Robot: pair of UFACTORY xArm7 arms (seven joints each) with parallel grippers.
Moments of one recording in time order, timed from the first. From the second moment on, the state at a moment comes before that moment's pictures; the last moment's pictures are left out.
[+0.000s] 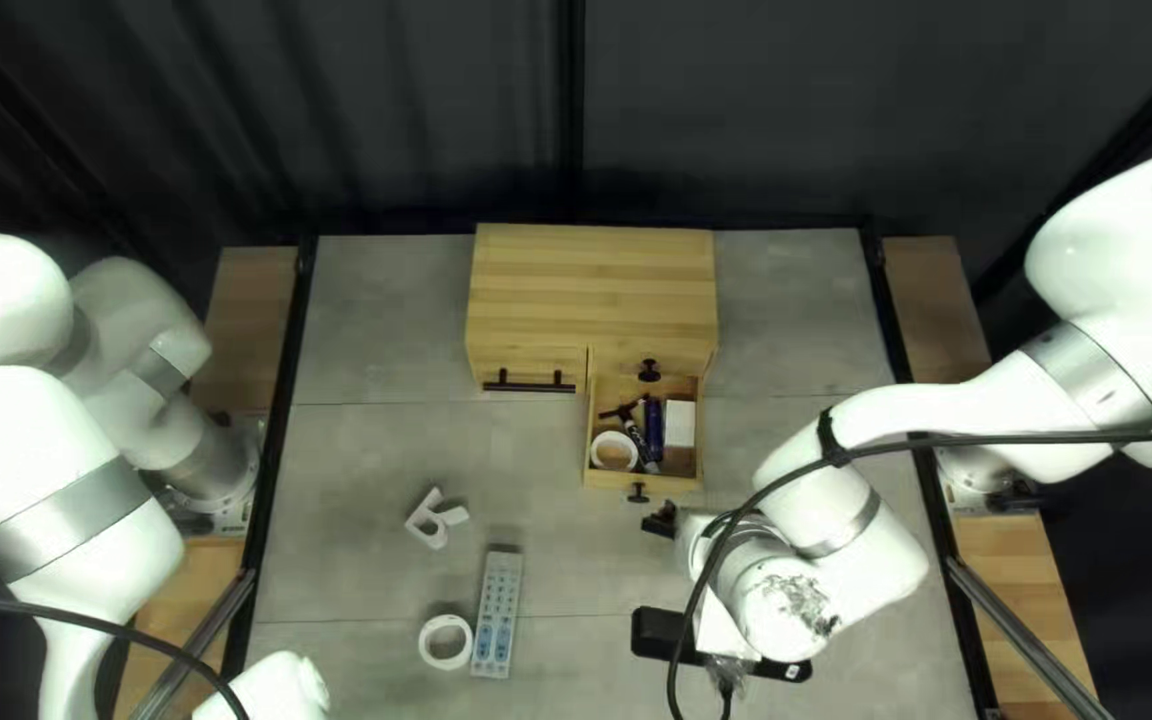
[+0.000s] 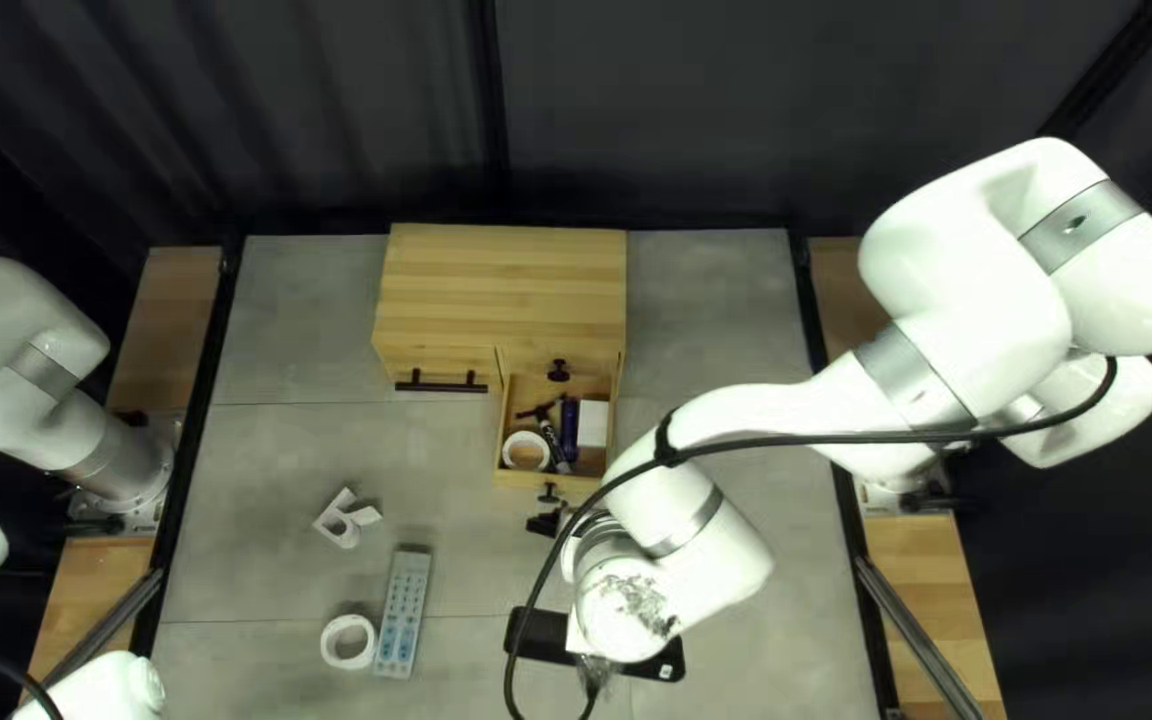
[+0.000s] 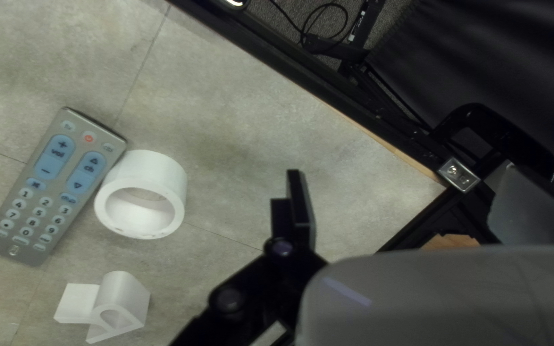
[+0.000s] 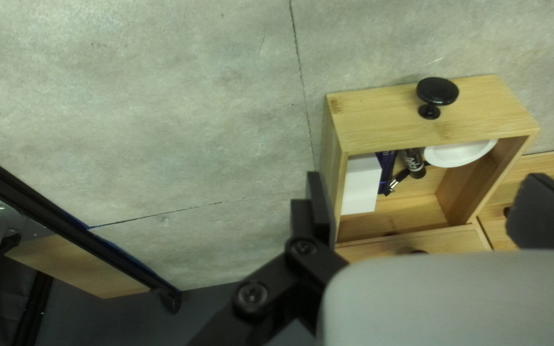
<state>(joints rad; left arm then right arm) -0.61 0.19 -0.34 1.14 -0.07 1.09 0.07 0.68 0.16 -0.18 1.11 -0.43 1.22 -0.66</state>
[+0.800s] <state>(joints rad) -0.61 0.19 -0.34 1.14 -0.07 1.09 0.07 0.65 0.43 -0.18 1.28 -0.43 1.15 -0.75</state>
